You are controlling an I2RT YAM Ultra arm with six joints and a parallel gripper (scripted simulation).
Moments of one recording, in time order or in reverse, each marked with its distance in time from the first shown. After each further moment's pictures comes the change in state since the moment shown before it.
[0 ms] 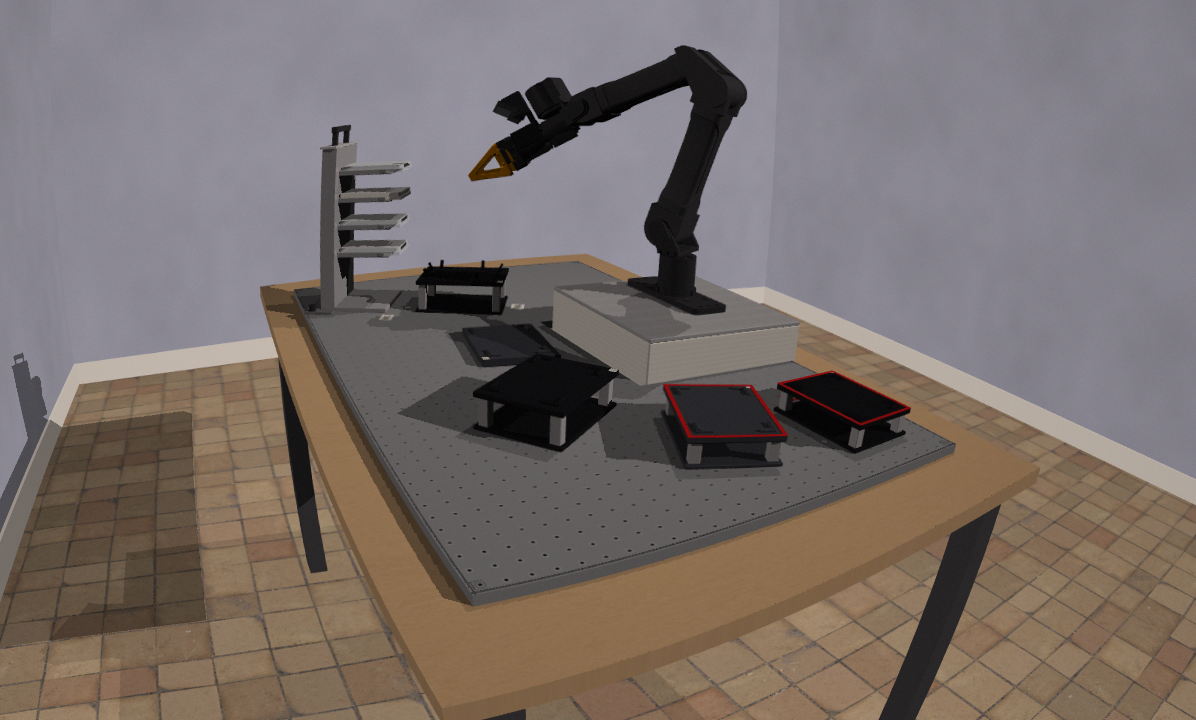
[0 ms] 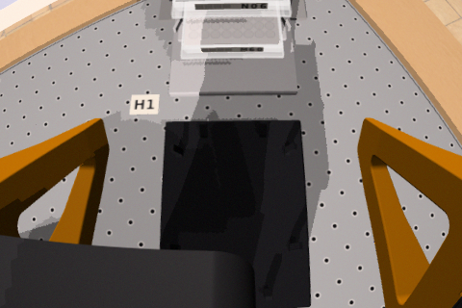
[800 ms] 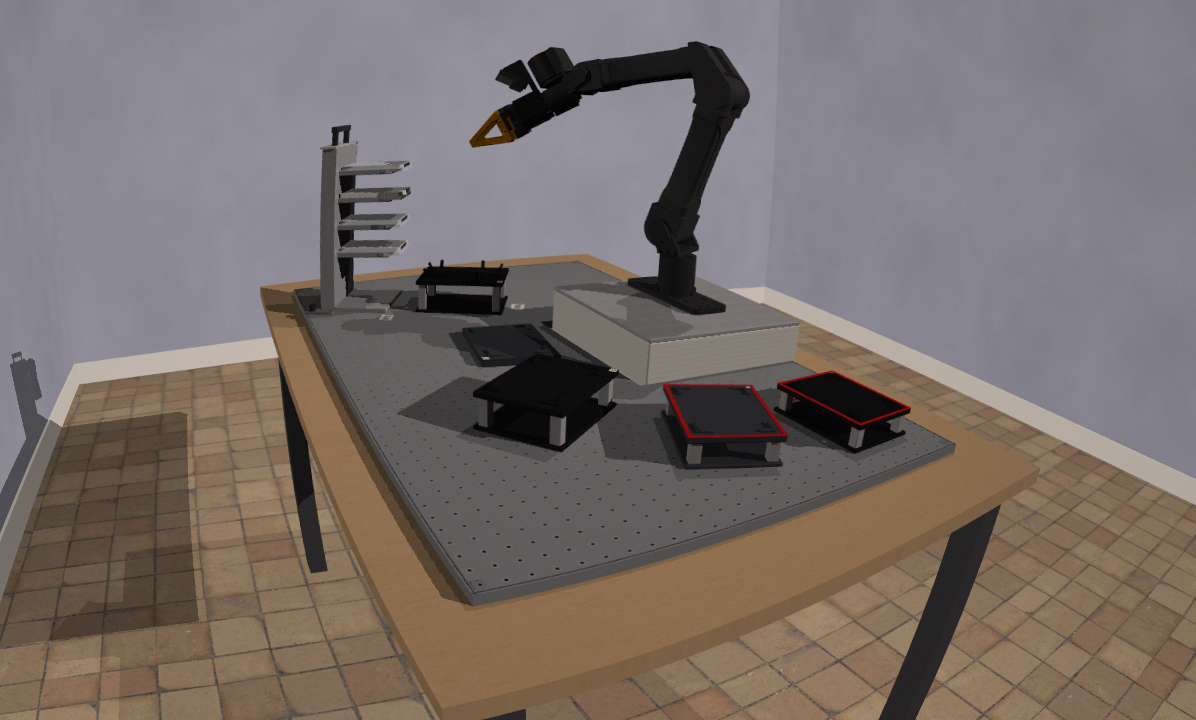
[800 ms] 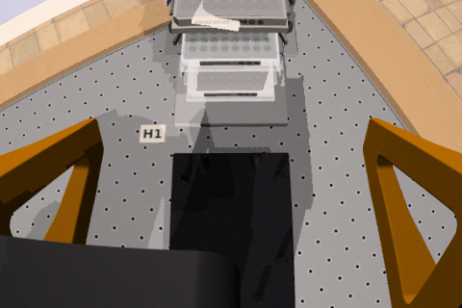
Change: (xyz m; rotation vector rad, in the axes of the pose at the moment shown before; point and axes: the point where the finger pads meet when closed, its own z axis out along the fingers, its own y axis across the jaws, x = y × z) arm -0.056 0.000 -0.032 0.003 -0.017 -0.010
